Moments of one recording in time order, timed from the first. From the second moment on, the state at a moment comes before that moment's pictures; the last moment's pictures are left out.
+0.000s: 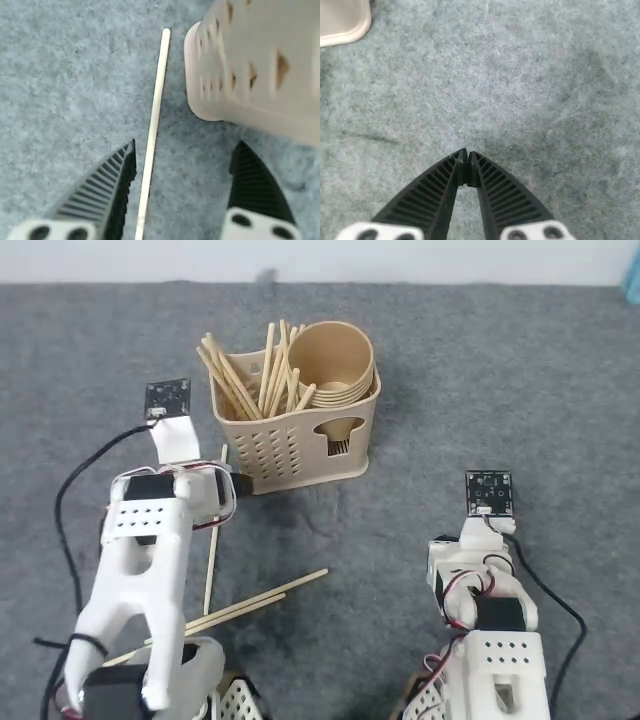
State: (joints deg) left arm -9.5 -23.1 50.2 55.3 10.0; right arm -3.7 -74.4 89.2 47.0 -0.6
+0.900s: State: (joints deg) left arm -11.0 5.0 37.8 57.2 10.2; right arm -3.7 -74.4 89.2 47.0 -0.6
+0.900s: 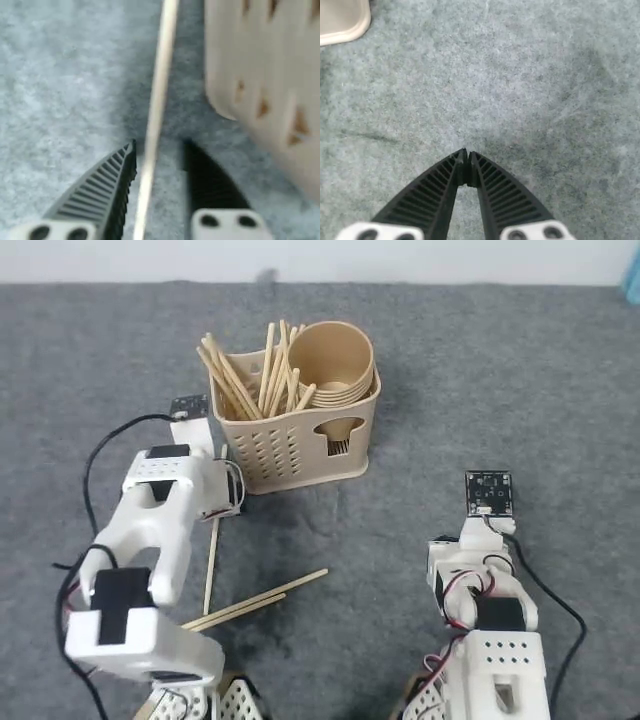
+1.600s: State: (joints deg) left arm -39.0 -0.2 37.0 57.7 7.1; right arm -3.7 -74.4 89.2 47.0 -0.6
